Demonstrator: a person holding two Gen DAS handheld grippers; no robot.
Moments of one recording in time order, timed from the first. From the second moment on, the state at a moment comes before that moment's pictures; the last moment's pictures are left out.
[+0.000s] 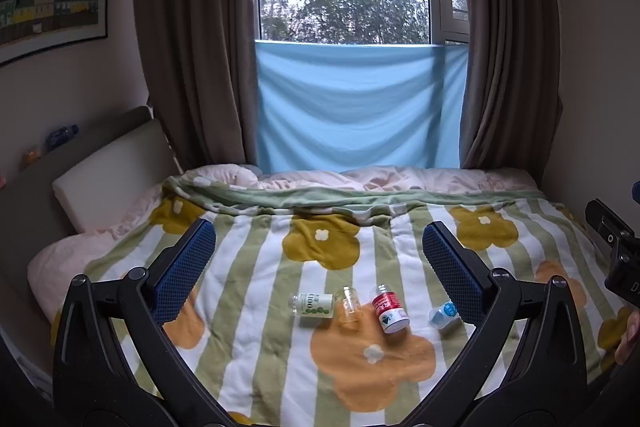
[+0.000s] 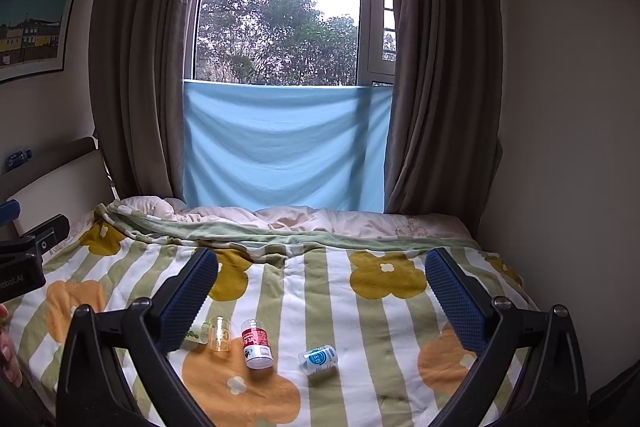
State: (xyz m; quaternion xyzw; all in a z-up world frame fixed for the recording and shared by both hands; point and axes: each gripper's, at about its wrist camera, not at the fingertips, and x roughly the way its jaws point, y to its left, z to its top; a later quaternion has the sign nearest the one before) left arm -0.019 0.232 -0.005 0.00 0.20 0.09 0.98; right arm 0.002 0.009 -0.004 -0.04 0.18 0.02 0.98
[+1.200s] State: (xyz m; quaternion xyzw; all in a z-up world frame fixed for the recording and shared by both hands) left arm -0.014 0.231 -0.004 0.00 0.21 0.09 0.97; right arm -0.001 0.014 0.000 -0.03 0.18 0.02 0.98
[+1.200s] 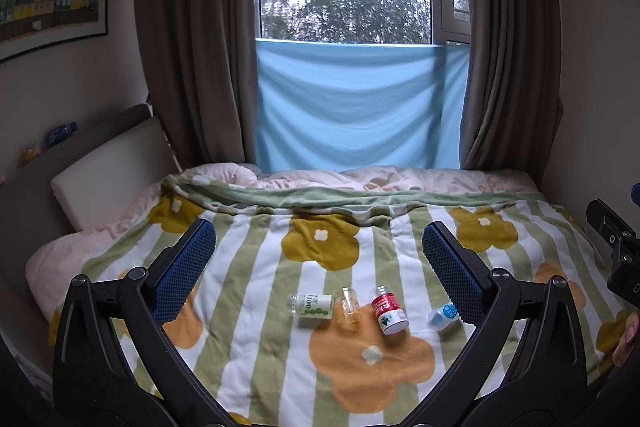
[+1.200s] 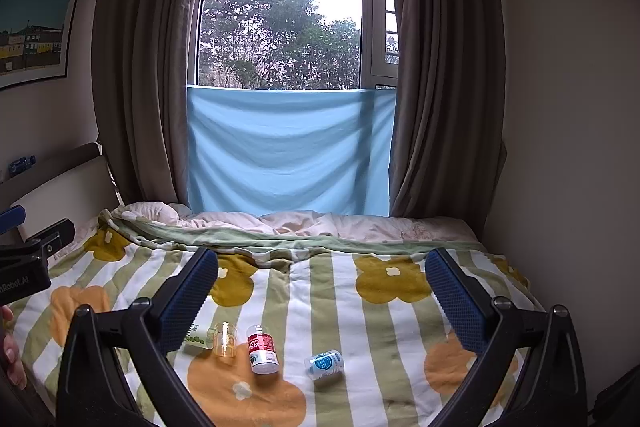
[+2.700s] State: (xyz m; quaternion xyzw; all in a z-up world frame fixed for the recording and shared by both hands) left arm 0.272 0.008 -0.285 0.24 0.54 -0.29 0.75; right arm 0.117 -0.089 -0.244 0.11 0.47 -0.09 0.87
